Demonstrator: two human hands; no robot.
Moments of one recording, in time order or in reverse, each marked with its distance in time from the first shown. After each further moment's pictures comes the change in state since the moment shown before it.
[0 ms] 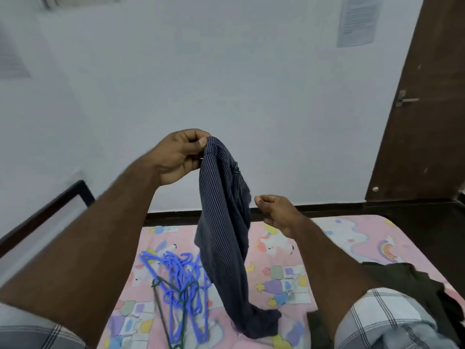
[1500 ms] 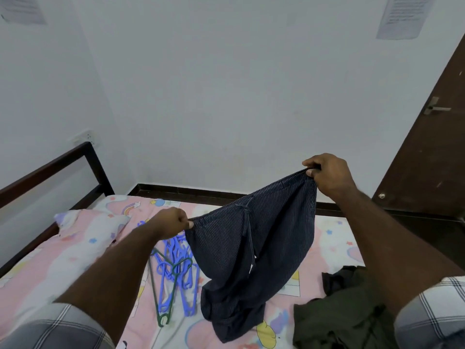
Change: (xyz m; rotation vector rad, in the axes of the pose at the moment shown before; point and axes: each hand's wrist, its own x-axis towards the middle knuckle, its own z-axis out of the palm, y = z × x) left_hand -0.073 -0.210 -0.075 1.112 0.119 -0.606; right_hand 0.005 -0.076 -0.073 -0.982 0.376 -0.453
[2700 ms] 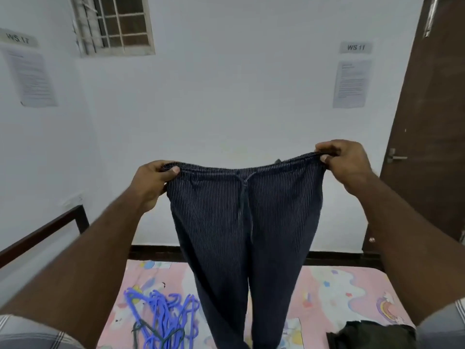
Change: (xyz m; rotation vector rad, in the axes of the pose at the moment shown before) left_hand -0.029 0.103 -0.202 -1.169 0.424 0.358; right_hand 0.035 -0.058 -0.146 0.511 0.331 -0.003
